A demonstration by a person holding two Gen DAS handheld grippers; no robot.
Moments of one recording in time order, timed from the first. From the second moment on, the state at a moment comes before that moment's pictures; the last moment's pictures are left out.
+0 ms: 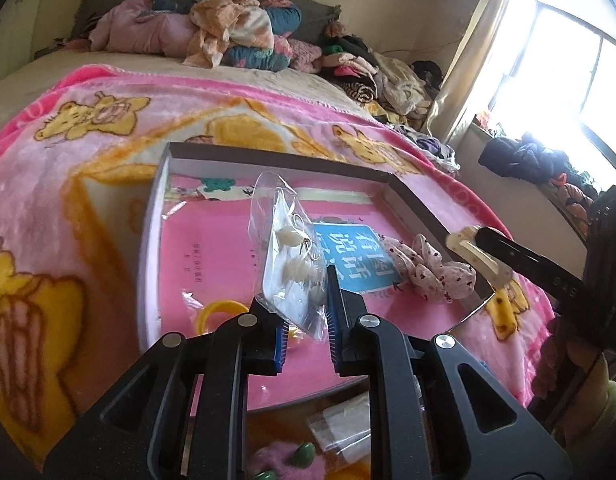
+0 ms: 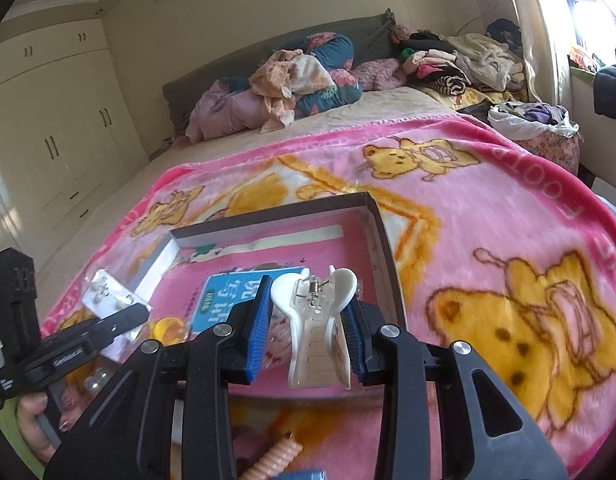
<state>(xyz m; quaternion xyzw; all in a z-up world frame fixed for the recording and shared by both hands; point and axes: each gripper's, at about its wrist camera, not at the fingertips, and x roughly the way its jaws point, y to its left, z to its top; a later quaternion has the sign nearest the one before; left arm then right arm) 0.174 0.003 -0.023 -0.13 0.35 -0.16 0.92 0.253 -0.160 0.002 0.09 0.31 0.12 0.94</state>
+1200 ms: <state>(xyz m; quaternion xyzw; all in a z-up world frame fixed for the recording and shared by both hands) 0.164 -0.021 -0.015 -0.09 0.34 -0.15 0.92 0.184 -0.177 -0.013 0.12 0.31 0.11 0.94</state>
